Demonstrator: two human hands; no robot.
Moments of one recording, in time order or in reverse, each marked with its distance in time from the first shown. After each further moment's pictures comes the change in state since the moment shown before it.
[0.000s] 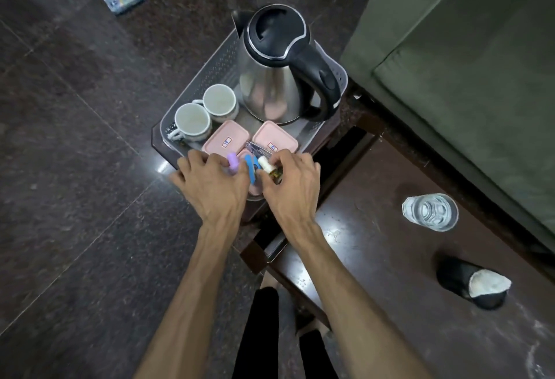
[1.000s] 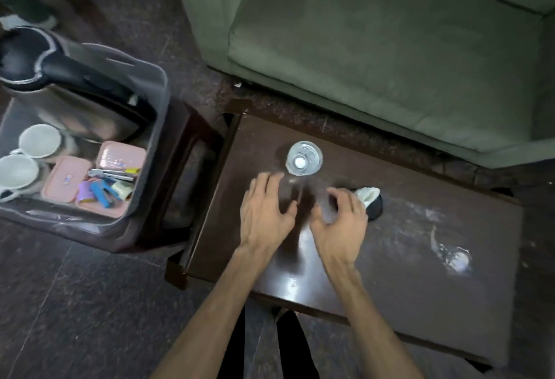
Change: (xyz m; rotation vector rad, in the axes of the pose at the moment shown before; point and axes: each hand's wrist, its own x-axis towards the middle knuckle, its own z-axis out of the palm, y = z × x) left_hand -0.232 0.161 0.058 -0.242 -0.563 0.804; right_hand -0.142 0.213 -0.192 -0.104 0.415 0.560
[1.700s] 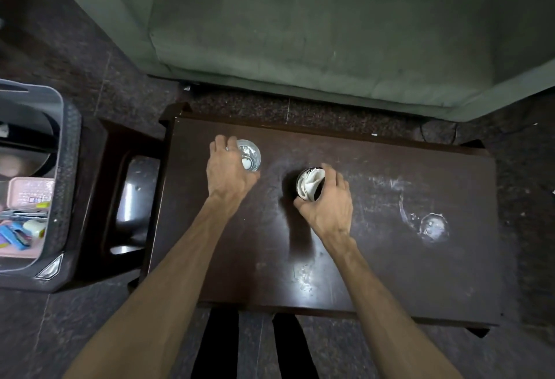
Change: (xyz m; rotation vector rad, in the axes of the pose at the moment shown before) left_hand 0.096 0.040 0.081 0.298 -0.073 -0.031; right_hand 0.064 0.113 -0.019 -0.053 -0.275 0.258
